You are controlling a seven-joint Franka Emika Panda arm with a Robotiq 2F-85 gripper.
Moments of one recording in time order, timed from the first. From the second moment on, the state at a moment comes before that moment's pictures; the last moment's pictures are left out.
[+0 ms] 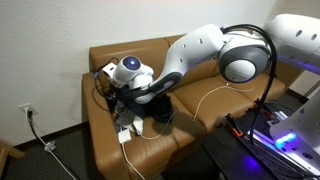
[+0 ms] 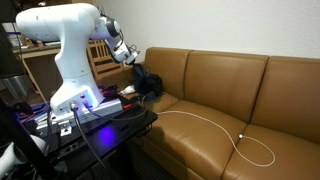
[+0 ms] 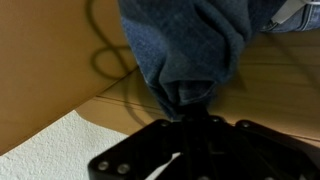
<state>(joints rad) 0.73 1.40 -0.04 -0.91 -0.54 2.95 -0.20</state>
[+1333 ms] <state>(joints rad) 0.85 1.48 -0.30 -0.85 -0.50 3.03 0.36</state>
